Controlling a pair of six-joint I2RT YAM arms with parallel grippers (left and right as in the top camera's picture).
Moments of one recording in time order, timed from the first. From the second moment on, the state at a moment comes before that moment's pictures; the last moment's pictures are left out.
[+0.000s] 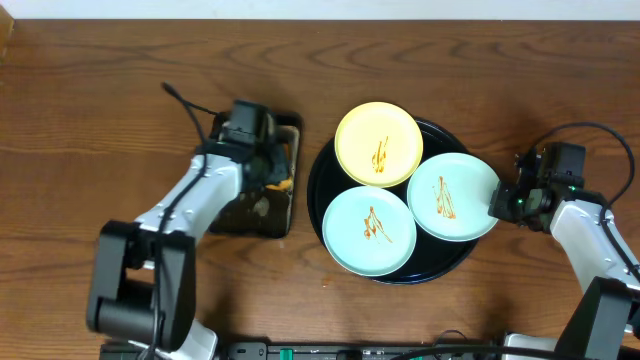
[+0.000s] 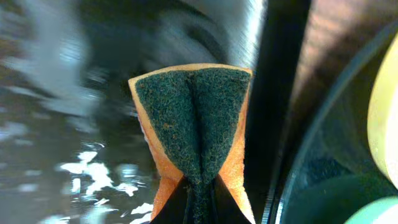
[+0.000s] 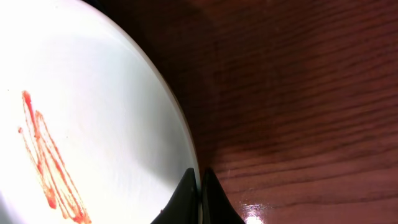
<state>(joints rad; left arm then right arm) -0.25 1.73 1.03 -0.49 0.16 -0.39 -0.23 1.50 0.77 -0.53 -0.15 0.09</state>
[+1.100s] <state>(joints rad) -0.34 1.57 1.03 -0.44 -0.07 -0.33 -0.23 1.50 0.78 -0.53 -0.15 0.09</state>
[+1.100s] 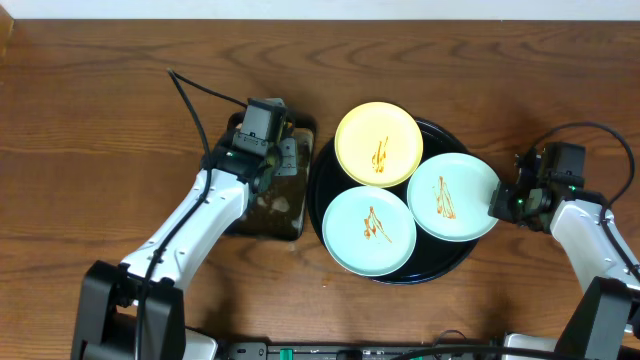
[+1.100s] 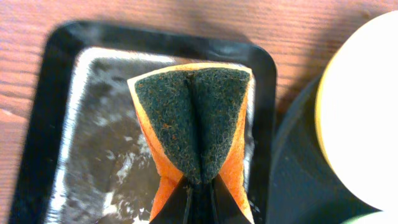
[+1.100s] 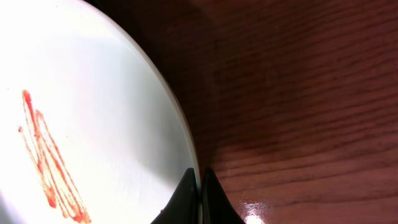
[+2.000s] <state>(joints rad) -0.34 1.51 1.03 -0.45 -0.21 -0.29 -0.23 1.50 0.78 -0.53 -0.15 0.09</state>
